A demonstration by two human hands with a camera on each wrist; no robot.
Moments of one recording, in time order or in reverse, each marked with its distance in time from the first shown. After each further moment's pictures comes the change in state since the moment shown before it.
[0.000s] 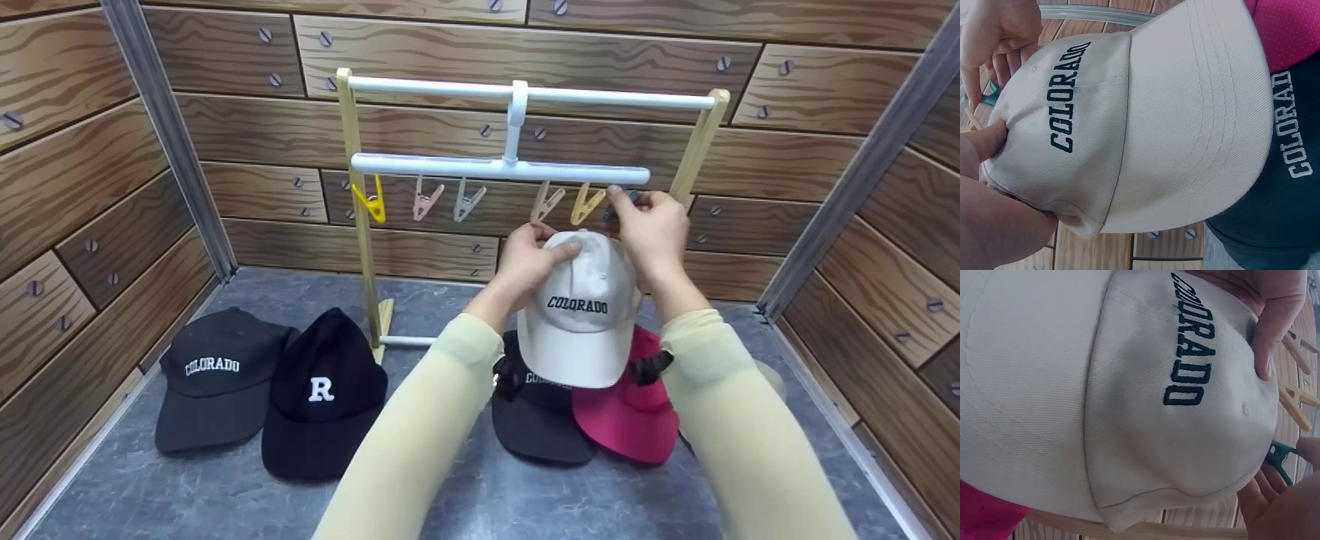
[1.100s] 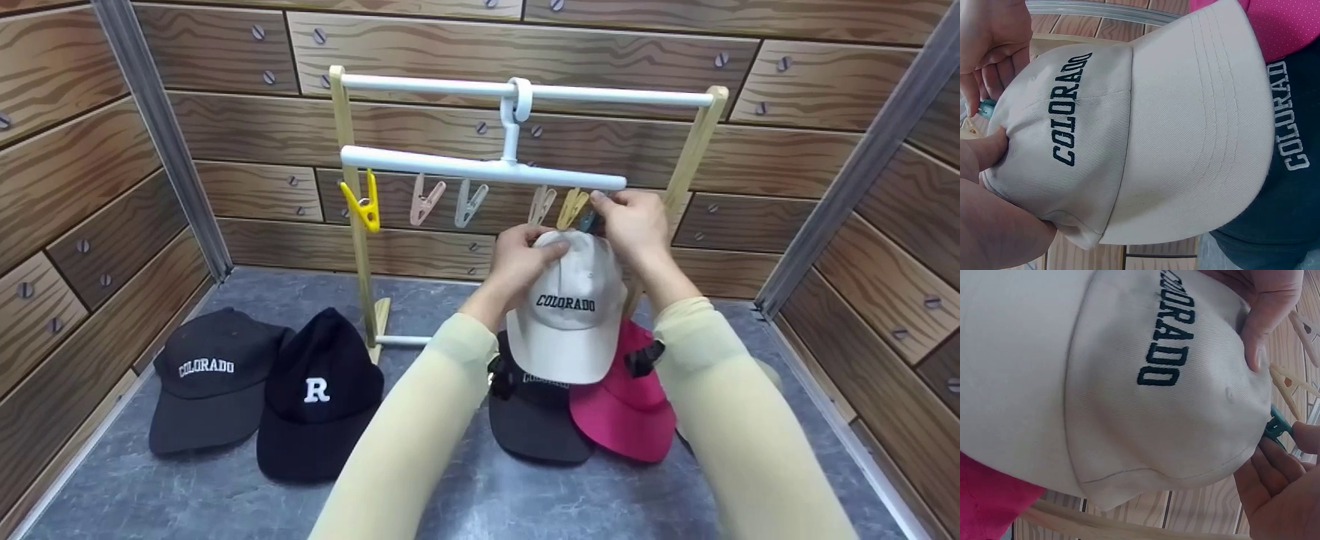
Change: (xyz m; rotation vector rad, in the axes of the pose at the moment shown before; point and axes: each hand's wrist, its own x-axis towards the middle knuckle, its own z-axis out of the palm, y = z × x) left_hand 0.003 -0.009 -0.003 0.032 0.058 -0.008; right_hand 0.006 -0.006 0.007 -0.198 -0.131 -0.075
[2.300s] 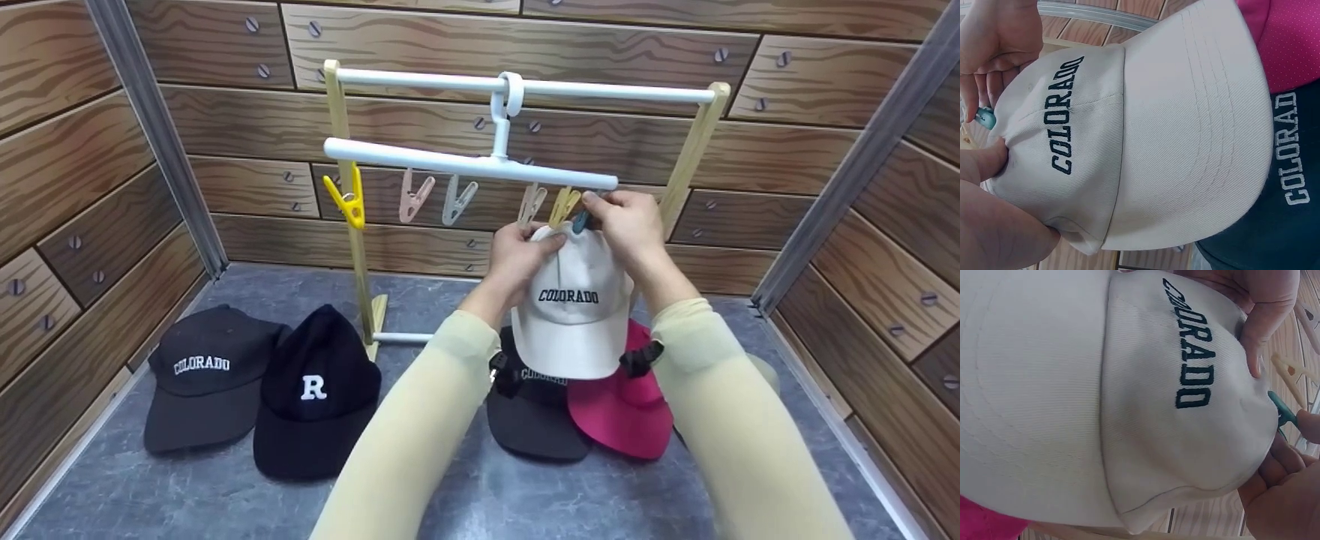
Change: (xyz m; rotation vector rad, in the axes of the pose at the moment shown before) left_hand 0.003 -0.001 0.006 -0.215 0.053 -0.062; right_hand -0.005 -0.001 0.006 0.153 -0.063 0.034
